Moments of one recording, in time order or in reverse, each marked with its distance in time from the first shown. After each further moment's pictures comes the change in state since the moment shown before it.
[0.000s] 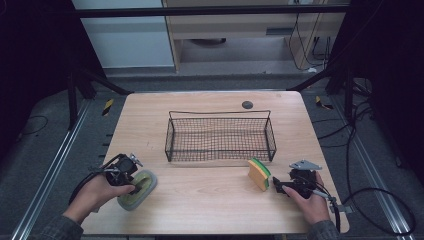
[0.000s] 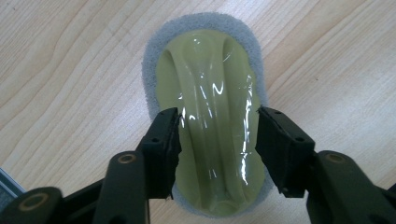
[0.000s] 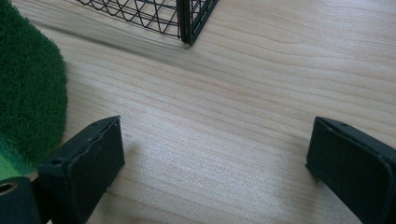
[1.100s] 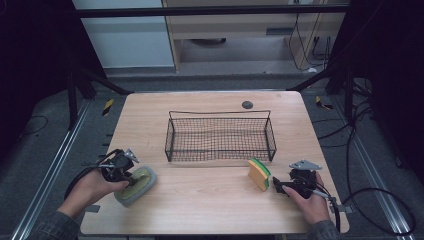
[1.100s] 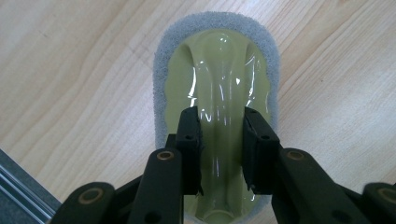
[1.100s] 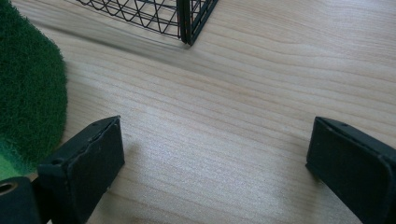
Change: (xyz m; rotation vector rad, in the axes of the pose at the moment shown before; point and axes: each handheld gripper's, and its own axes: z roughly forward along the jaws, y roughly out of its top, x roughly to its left) left arm 0.010 0.000 -0.017 -0.054 0.007 0.086; right arm 0.000 0.000 0.000 -0.001 -0.003 -0.002
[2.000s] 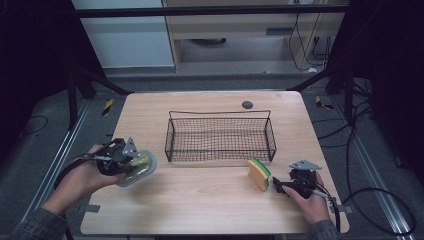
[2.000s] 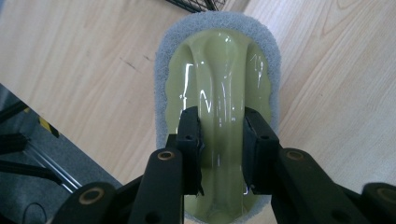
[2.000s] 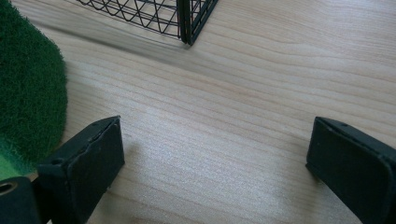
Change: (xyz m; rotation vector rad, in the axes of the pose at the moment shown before) left arm -0.015 0.026 -0.060 -0.069 0.178 0.243; right arm 0.000 0.000 0.000 0.001 0.003 0.002
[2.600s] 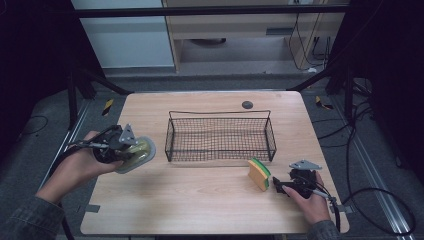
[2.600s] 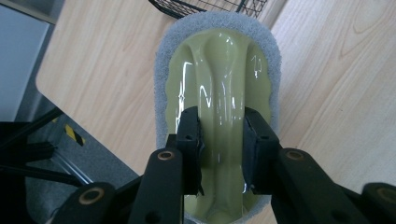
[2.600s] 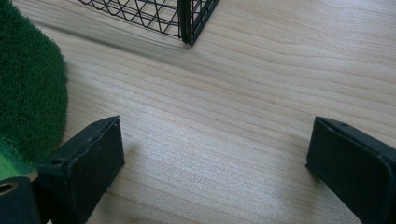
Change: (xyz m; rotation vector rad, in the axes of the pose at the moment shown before) left arm 0.021 0.016 -0.023 -0.029 0.052 0.028; right arm 0.000 0.000 0.000 0.000 0.003 -0.003
